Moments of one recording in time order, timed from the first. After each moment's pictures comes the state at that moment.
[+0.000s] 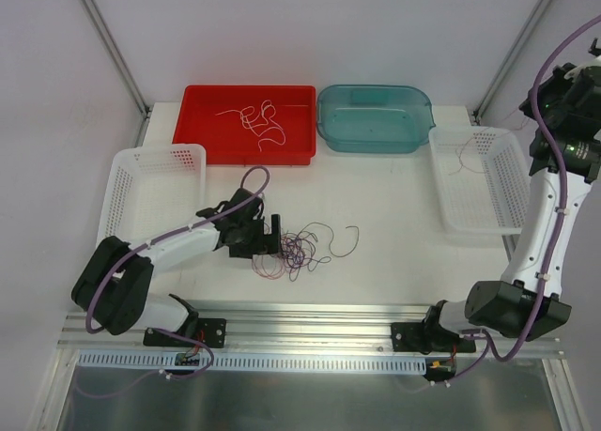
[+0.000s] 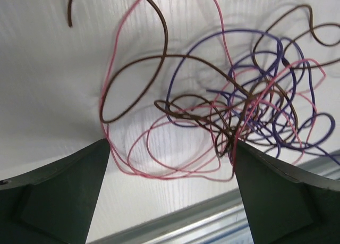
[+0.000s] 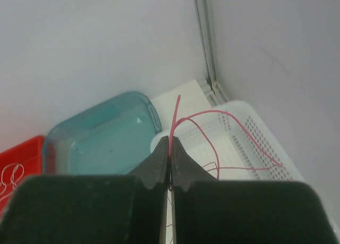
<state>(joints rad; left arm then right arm) -0.58 1.38 0.69 -0.40 0.11 -0.61 -0.35 1.37 1.79 -0.53 -0.05 0.25</state>
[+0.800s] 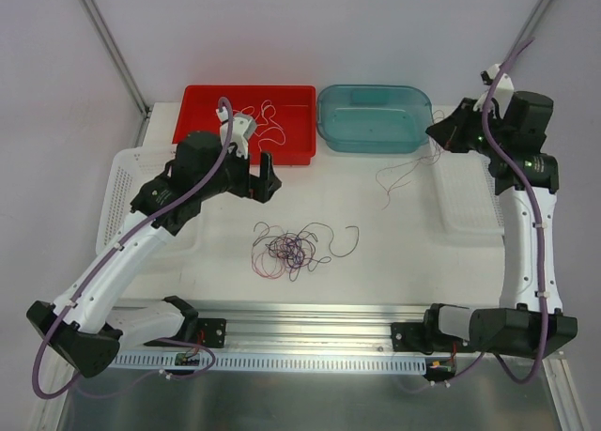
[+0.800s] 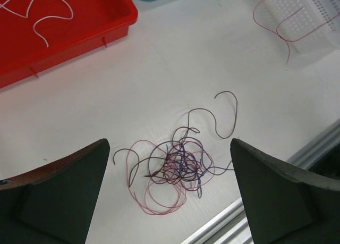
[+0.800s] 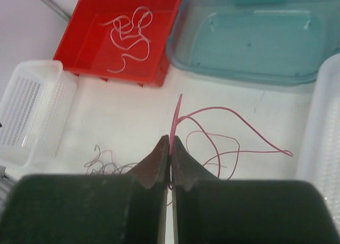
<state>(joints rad) -0.55 1.10 1.25 -0.61 0.12 -0.21 -0.13 1.26 1.53 -0.66 -0.57 0.19</state>
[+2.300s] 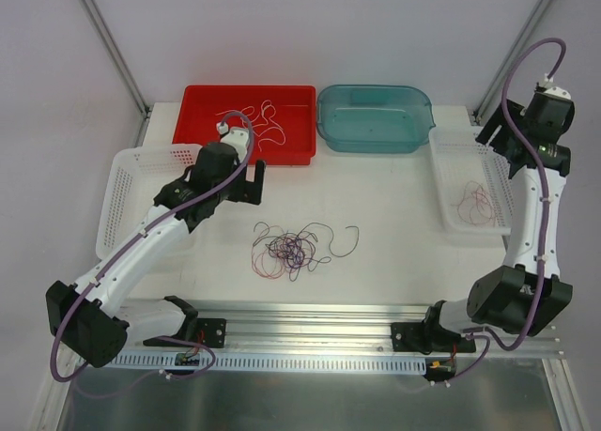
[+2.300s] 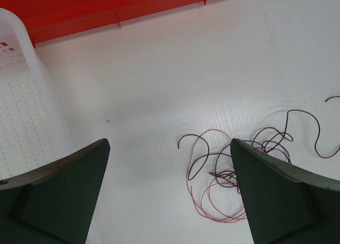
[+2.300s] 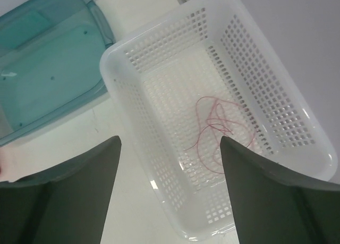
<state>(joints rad) -0.51 1.17 1.08 -0.56 -0.21 -0.16 -0.30 1.40 1.53 -0.67 0.07 0.20</state>
